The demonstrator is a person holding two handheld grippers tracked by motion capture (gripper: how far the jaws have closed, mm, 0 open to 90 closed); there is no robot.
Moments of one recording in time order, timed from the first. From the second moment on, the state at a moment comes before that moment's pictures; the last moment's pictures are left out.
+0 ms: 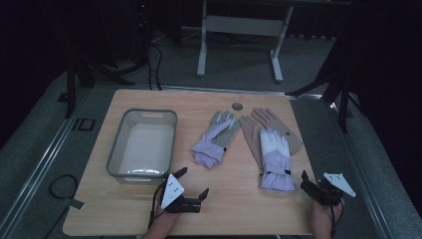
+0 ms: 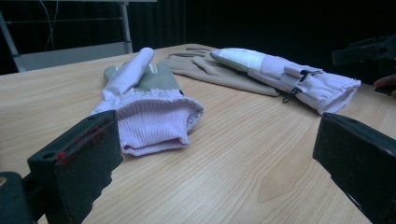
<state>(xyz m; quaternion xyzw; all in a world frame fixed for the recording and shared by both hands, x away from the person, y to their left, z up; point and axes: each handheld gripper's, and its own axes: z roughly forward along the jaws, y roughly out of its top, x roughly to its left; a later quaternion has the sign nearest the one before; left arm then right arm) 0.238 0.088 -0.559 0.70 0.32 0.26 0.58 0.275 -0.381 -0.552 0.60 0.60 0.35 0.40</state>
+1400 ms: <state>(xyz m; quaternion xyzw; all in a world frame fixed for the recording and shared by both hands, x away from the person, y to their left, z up) 0.239 0.090 -0.560 0.70 0.32 0.25 0.59 0.332 -0.340 -0.419 0.54 0.66 0.43 0.30</state>
